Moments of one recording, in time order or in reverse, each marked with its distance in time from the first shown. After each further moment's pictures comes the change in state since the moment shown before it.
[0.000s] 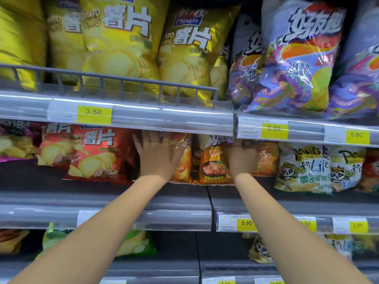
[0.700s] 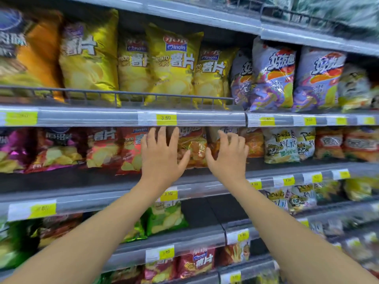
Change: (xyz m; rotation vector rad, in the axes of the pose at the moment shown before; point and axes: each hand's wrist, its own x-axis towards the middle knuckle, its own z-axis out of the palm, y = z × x) left_hand -0.074 -0.094 -0.131 0.047 0.206 0.347; right_hand -0.198 -0.085 -0.034 -0.774 0.119 -0.782
